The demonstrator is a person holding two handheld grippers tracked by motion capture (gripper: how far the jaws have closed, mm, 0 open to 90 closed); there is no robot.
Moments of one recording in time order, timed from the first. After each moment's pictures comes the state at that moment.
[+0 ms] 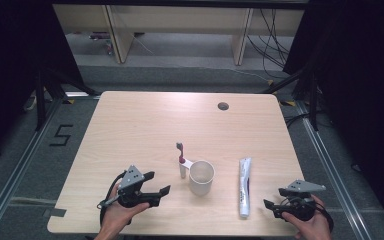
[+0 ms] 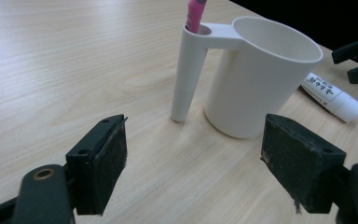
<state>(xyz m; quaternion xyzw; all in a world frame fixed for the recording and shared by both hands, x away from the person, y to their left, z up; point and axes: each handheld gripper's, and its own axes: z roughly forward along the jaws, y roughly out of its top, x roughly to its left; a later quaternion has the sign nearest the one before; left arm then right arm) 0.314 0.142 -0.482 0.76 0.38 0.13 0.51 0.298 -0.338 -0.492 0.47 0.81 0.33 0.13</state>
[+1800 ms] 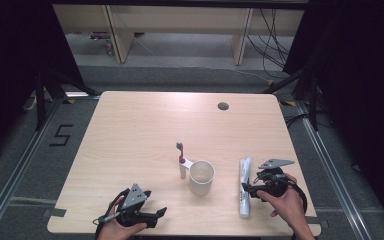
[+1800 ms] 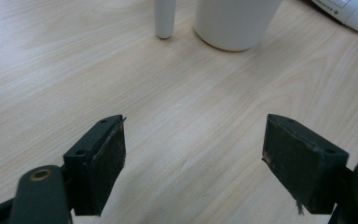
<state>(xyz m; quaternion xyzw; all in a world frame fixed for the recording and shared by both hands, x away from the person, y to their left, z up) 0.283 0.145 -0.508 0.81 0.36 0.13 0.44 0.350 -0.269 -0.468 0.47 0.82 0.31 0.11</state>
